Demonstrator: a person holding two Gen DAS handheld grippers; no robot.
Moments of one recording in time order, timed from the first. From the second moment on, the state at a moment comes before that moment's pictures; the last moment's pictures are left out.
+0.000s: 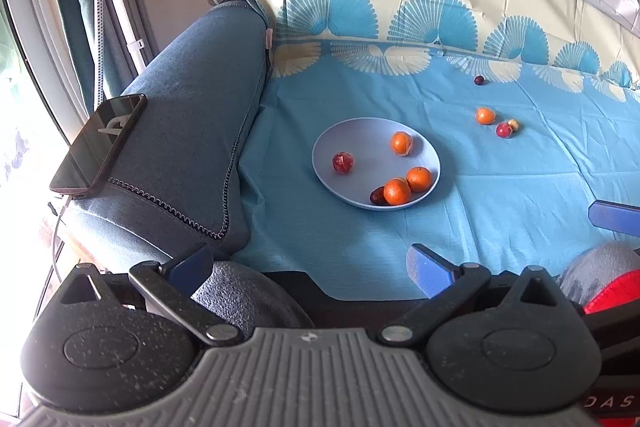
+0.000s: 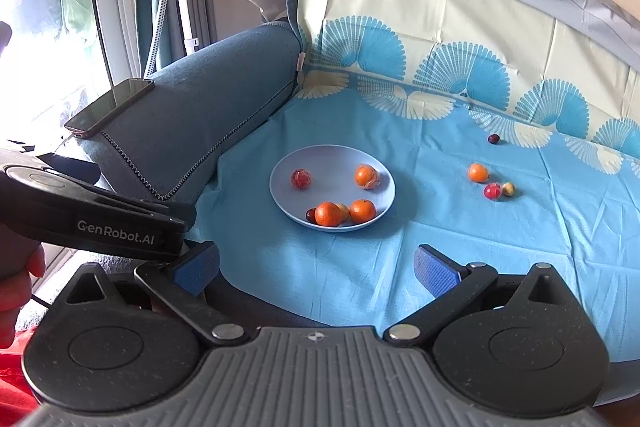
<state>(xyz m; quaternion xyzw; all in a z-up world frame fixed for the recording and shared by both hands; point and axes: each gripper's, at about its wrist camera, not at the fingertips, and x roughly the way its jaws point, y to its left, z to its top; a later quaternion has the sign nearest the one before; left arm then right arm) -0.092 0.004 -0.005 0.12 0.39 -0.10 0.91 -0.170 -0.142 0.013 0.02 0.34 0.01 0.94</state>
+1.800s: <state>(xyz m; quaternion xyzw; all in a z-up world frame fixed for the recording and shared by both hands) 0.060 -0.100 -0.064 0.15 0.50 -0.08 0.85 0.061 -0.388 -0.188 0.14 0.33 -0.27 0.89</state>
